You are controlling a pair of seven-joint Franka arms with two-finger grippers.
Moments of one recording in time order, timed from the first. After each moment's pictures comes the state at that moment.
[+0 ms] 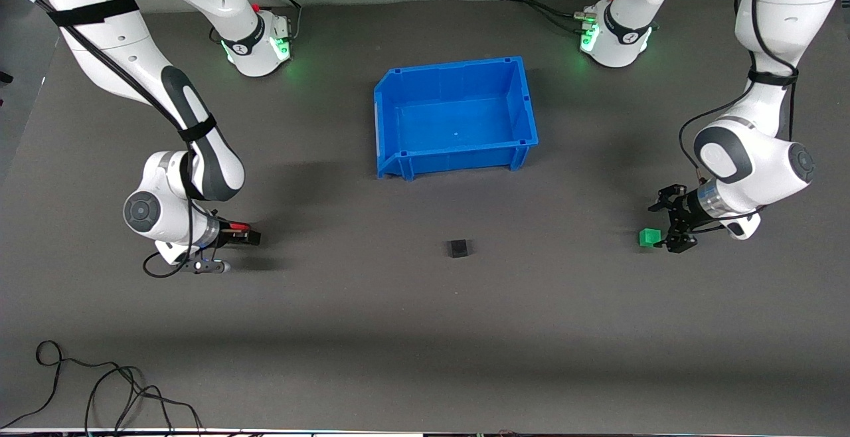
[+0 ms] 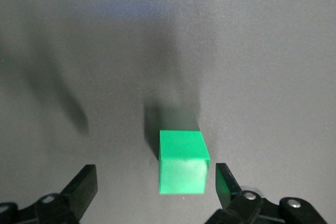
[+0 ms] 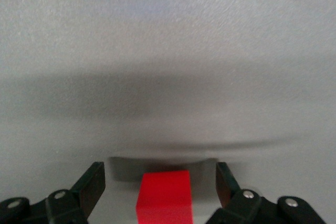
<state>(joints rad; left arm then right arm) 0.01 0.42 0.08 -2.18 -0.63 2.56 -0.88 0.12 0.53 -0.08 -2.03 0.10 2.46 0.05</state>
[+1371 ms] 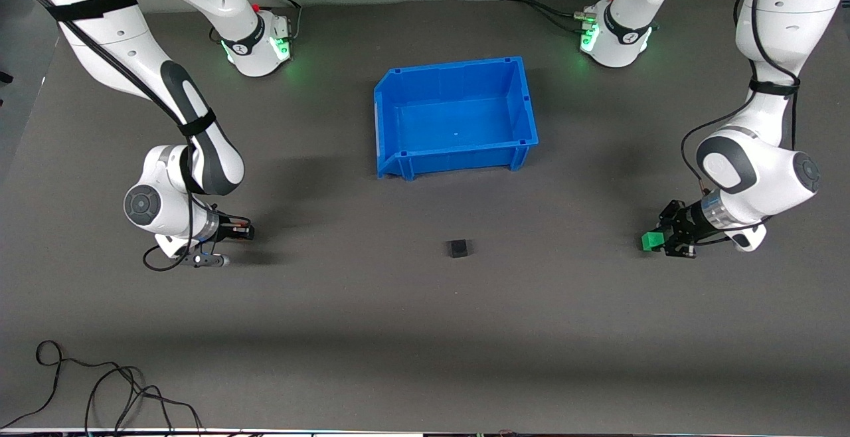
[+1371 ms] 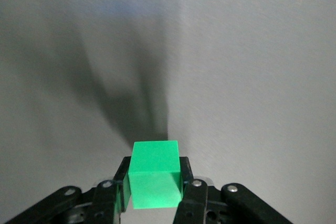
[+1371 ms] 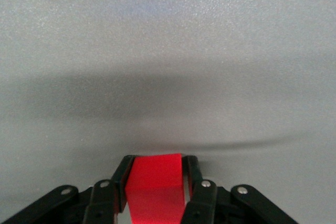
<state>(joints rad) 0.01 0.45 0.07 -2.08 -0.64 2.52 -0.89 0.12 0.50 -0.09 -2.08 0.10 2.47 0.05</state>
